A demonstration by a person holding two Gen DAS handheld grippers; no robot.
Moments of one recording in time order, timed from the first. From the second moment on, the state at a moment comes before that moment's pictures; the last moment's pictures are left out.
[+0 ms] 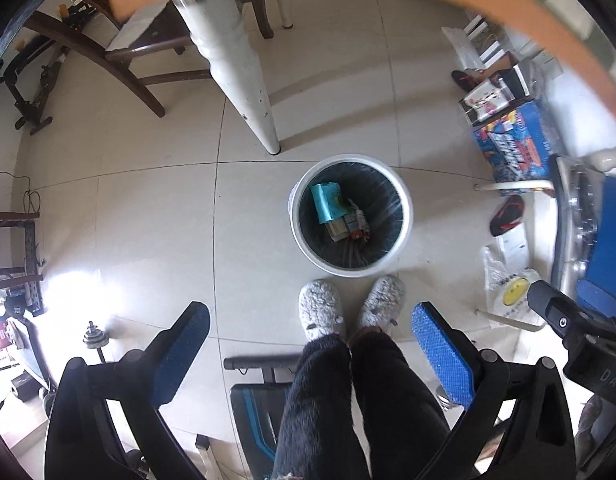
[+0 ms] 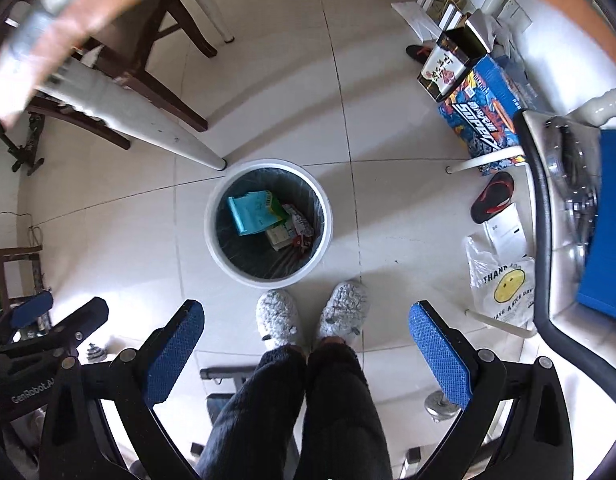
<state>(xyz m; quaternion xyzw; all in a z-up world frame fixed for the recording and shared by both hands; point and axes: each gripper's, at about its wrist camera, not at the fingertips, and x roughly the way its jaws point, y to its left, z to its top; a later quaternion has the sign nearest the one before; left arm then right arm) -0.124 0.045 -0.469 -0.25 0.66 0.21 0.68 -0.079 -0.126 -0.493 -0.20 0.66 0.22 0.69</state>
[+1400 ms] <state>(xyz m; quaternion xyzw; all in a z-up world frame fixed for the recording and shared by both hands) 0.387 0.190 -0.240 -0.20 0.59 0.28 0.73 0.393 -0.053 -0.209 -0.01 0.62 0.15 0.77</state>
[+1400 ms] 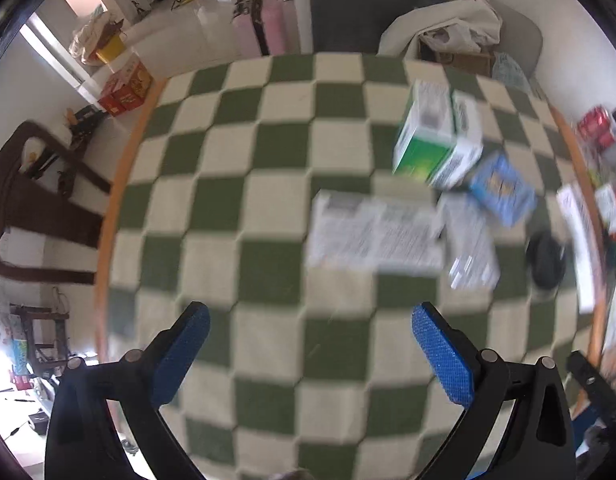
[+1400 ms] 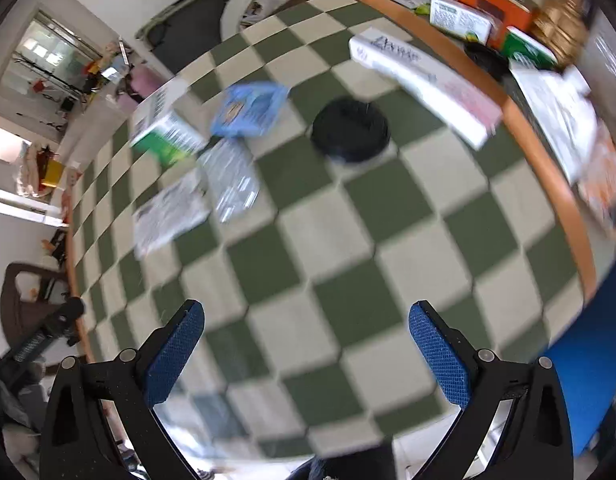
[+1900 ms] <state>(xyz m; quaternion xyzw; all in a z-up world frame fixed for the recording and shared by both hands) 0.582 0.209 -0.299 -0.15 0.65 0.22 0.72 0.570 -0.014 -0.297 -0.03 0.68 0.11 0.72</state>
